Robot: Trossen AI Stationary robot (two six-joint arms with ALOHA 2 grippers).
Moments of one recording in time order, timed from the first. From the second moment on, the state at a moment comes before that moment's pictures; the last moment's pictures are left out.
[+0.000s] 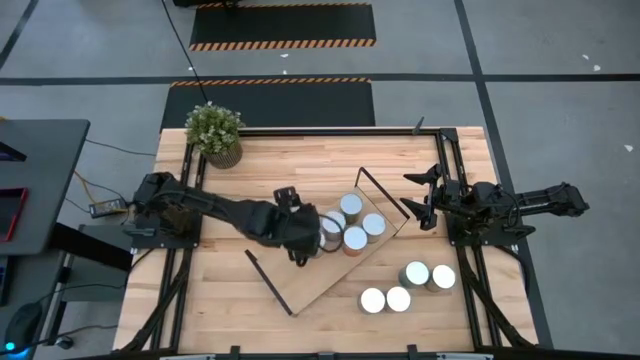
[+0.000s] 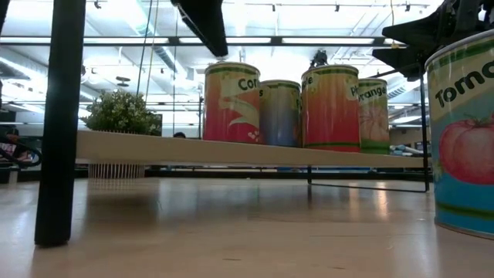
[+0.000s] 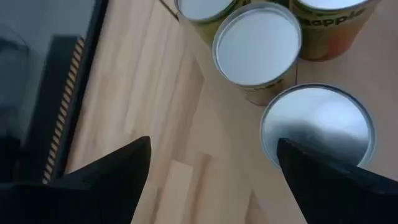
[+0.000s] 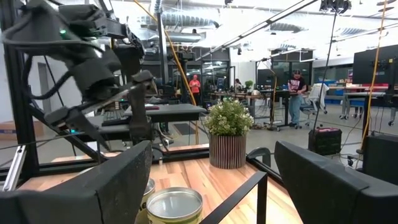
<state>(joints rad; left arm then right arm) -0.27 1.78 1.66 -1.11 -0.61 -0.35 0.07 0.18 0.01 0.43 0.32 -0.07</state>
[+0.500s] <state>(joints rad) -0.23 1.53 1.41 -0.70 -0.49 0.16 0.07 0.18 0.01 0.43 0.32 -0.07</state>
